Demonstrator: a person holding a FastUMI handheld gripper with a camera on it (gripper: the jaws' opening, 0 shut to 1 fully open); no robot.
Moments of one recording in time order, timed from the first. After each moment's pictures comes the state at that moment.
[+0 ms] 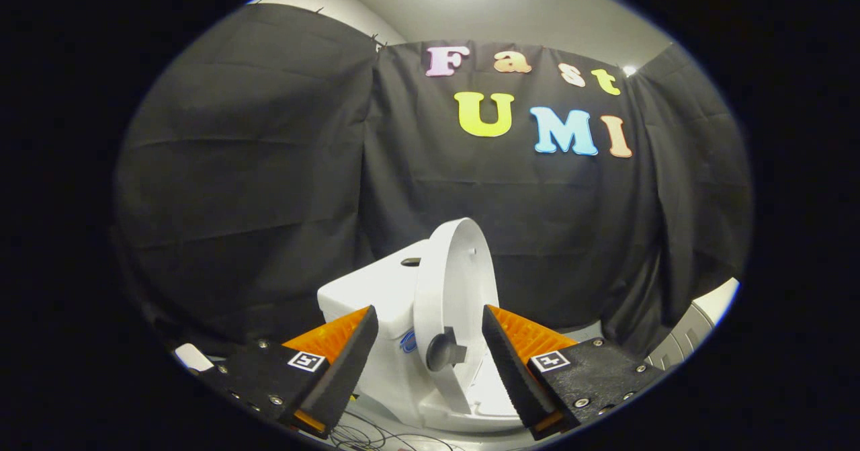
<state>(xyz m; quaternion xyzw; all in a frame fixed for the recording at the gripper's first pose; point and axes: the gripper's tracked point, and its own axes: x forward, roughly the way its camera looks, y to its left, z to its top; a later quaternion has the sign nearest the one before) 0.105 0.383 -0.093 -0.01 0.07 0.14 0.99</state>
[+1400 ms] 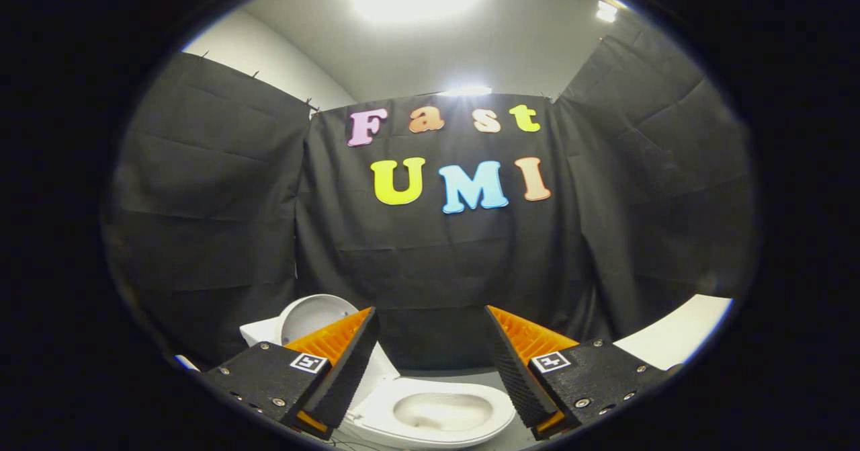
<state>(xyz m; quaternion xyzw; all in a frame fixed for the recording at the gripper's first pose) 0.068 0.049 0.002 0.04 -0.02 0.04 1.00</state>
